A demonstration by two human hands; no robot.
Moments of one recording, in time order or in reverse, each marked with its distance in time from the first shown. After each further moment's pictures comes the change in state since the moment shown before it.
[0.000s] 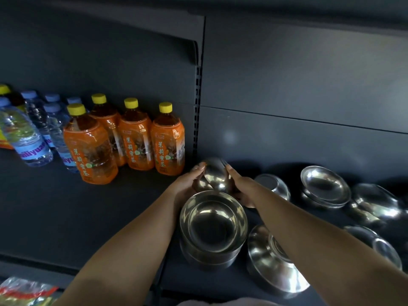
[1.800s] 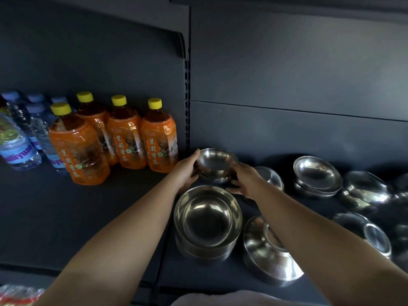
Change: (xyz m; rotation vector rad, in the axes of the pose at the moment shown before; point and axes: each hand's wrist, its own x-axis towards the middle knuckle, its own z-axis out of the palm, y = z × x) left_hand 0.003 0.022 0.022 -0.046 0.228 -0.056; right_hand -0.014 -0.003 -0.012 0.157 0.045 -0.101
